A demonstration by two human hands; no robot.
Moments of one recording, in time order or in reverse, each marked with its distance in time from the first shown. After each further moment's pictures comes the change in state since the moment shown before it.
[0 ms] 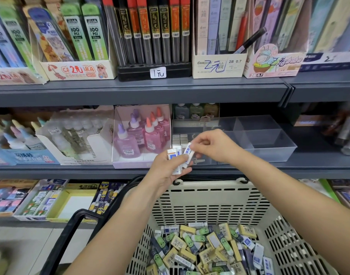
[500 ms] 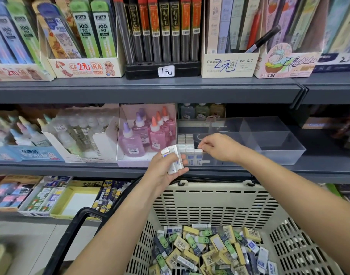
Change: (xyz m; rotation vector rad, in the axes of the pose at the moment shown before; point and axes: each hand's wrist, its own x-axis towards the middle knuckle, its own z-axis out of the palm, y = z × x) left_hand 0.003 0.003 -0.016 -0.105 0.108 -0.013; right_hand 0.030 0.023 0.001 -0.498 -0.086 -0.022
